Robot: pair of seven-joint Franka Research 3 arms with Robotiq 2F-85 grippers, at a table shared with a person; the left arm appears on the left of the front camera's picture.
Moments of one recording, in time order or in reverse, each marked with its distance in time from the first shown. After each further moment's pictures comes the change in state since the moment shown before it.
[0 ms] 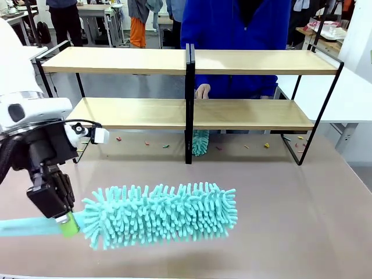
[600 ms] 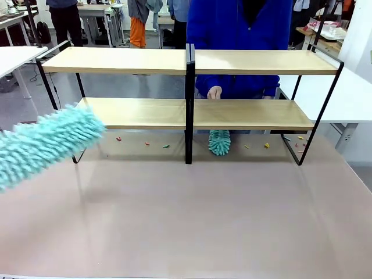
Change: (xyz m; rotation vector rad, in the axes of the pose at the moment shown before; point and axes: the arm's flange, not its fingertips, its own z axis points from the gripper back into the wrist) left arm -0.264 0.005 0.103 0.161 -0.563 0.495; right arm 0.000 0.000 0.000 0.000 0.000 0.000
